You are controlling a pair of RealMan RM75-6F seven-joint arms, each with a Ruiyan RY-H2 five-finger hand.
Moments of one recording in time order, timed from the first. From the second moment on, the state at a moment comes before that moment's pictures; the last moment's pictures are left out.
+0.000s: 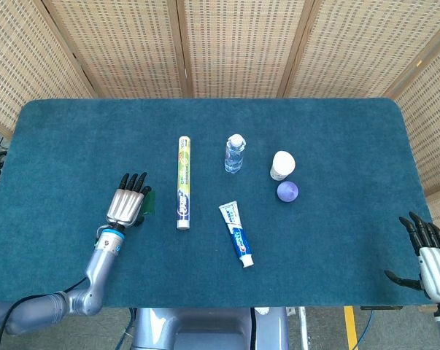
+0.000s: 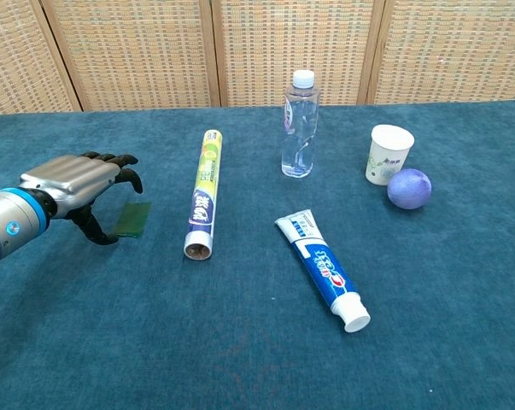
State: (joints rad) left arm -0.70 -1.73 -0.13 -1.27 0.93 1.07 0.67; right arm 0.05 -1.01 0.04 -1.67 -1.47 1.42 0.14
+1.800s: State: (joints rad) left arm -0.71 -1.81 -0.17 -1.15 0.95 1.03 0.67; right arm 0.05 -1.01 0.04 -1.67 -1.46 1.42 0.15
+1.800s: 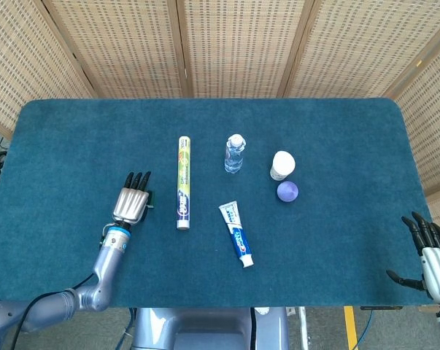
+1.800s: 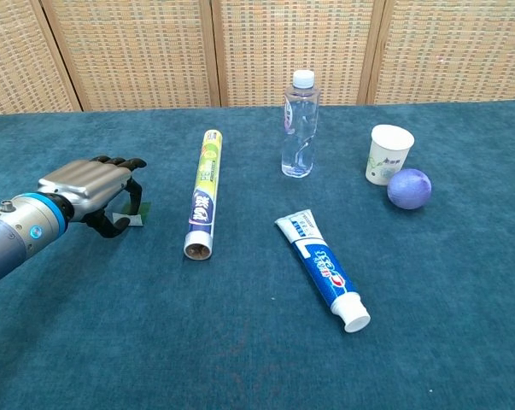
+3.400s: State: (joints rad) left arm -0.79 -1.83 -0.28 -0.98 0.94 1.00 0.63; right arm 0.05 -1.00 0.04 -1.67 -1.45 1.41 0.15
